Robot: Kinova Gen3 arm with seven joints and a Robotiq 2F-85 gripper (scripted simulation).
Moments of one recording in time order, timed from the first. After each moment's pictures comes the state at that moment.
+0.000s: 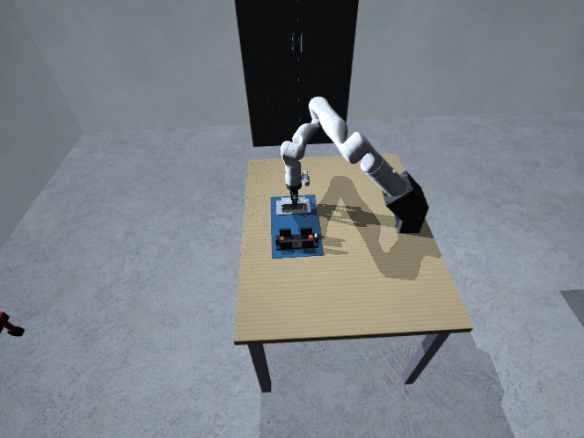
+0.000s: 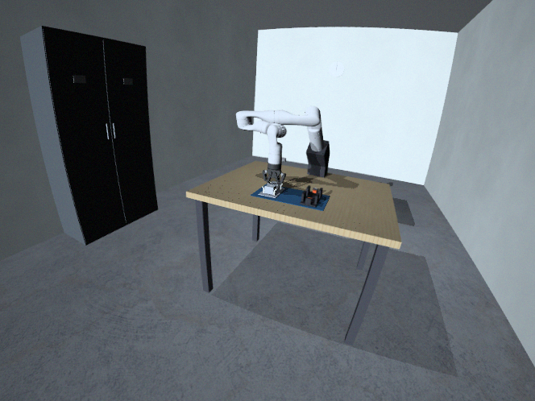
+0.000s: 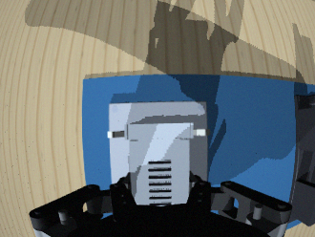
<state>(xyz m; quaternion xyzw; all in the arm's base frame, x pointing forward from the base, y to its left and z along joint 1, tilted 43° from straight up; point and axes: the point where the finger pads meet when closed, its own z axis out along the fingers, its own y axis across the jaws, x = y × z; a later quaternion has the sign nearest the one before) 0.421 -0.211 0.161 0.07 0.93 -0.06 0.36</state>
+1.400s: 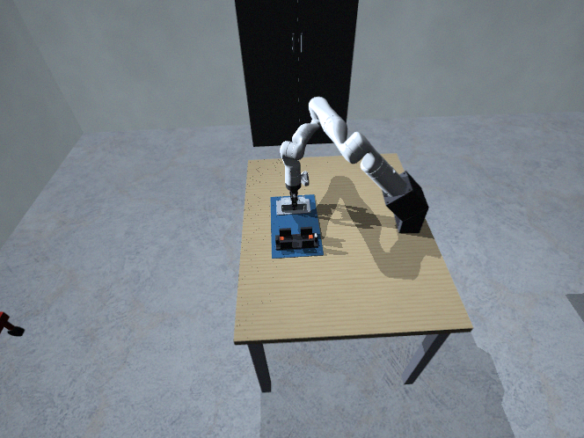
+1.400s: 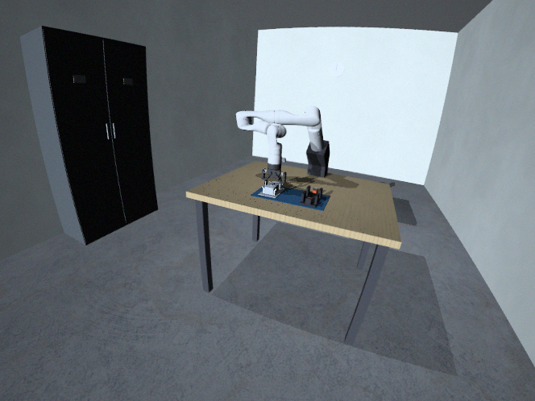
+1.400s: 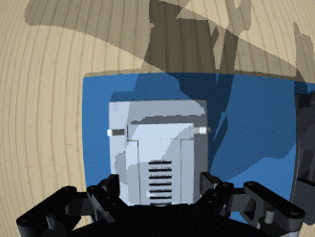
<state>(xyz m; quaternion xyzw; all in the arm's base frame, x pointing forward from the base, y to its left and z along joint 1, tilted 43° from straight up) 0.423 -0.211 0.162 0.07 0.93 -0.06 0.36</state>
